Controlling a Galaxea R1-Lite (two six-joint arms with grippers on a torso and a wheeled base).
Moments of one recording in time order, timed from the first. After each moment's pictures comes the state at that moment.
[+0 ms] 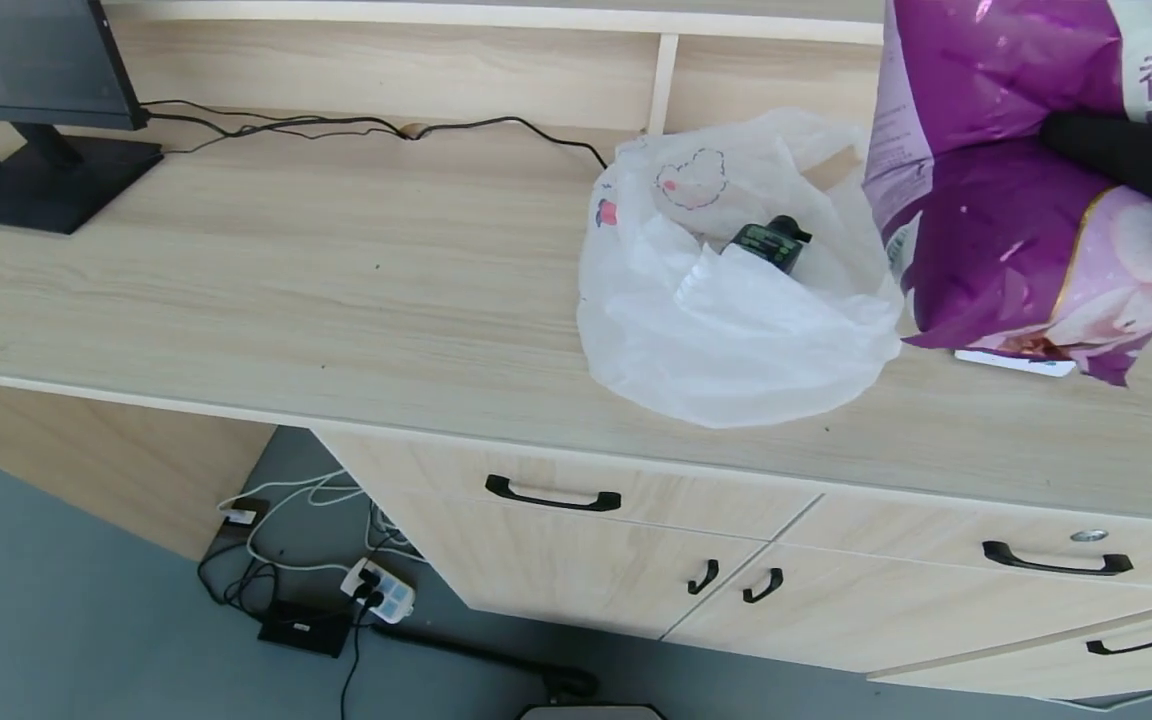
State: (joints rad) left arm 0.00 0.00 0.00 -0.02 0.00 0.04; right arm 0.48 1.17 -0.96 -0.39 0.00 -0.04
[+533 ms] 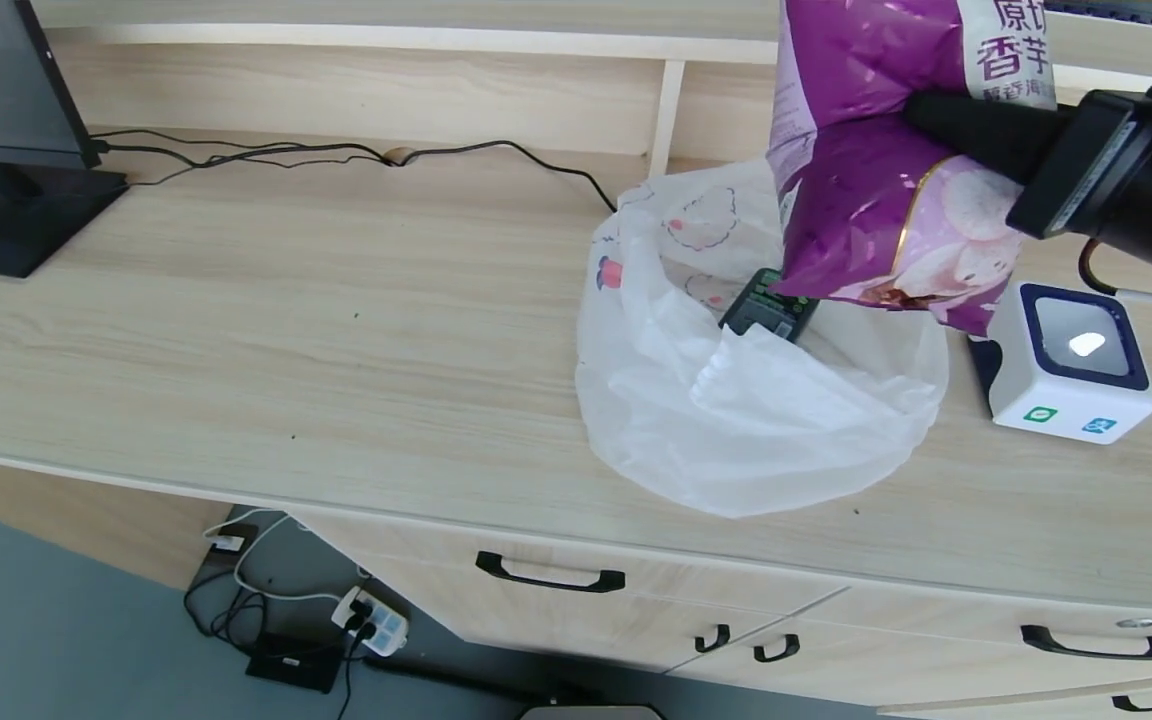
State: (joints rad) left arm 0.00 0.00 0.00 -0.02 0.00 0.04; right arm 0.51 1.36 -1.02 -0.58 0.00 -0.03
